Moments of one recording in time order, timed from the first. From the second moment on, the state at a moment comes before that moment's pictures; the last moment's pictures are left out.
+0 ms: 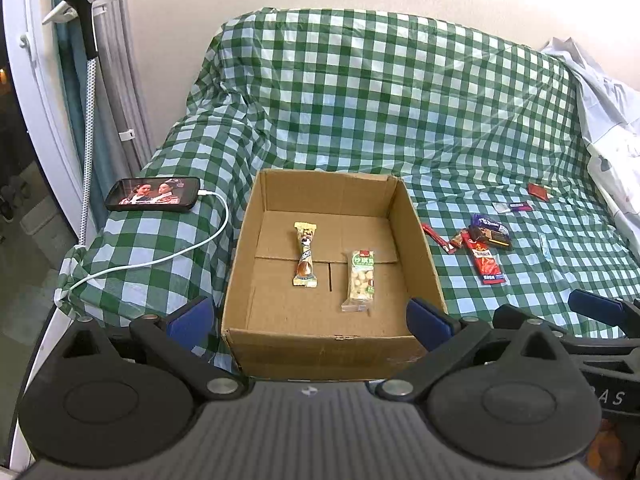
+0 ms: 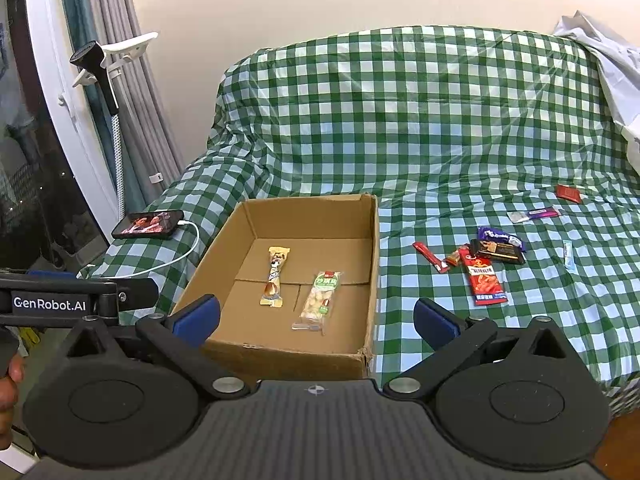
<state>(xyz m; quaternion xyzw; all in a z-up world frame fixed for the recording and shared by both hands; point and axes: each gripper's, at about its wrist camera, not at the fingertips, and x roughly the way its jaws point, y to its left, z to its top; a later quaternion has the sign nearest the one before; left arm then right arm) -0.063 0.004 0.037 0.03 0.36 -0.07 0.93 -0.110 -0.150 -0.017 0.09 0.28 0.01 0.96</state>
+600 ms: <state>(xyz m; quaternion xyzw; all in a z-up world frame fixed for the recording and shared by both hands) -0.029 -0.018 0.024 0.06 0.39 -0.07 0.91 -0.088 -0.174 -0.039 0.13 0.32 0.00 0.94</state>
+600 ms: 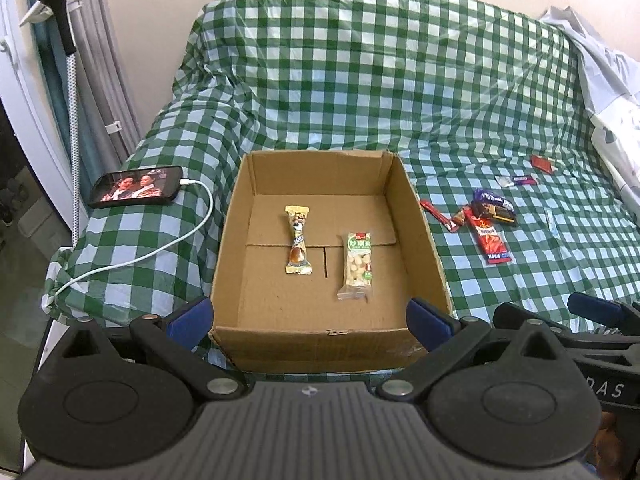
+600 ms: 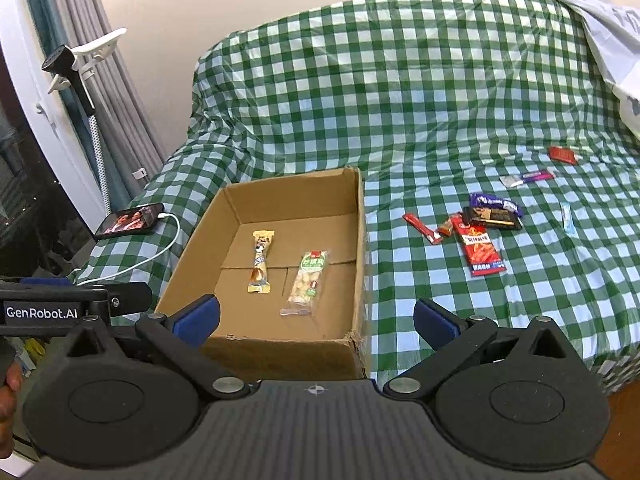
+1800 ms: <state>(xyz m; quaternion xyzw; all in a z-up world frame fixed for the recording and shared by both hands) 0.213 -0.394 -0.119 0.28 0.40 -0.35 0.80 0.063 -0.508 -0.154 0.21 0.31 -0.28 0.88</state>
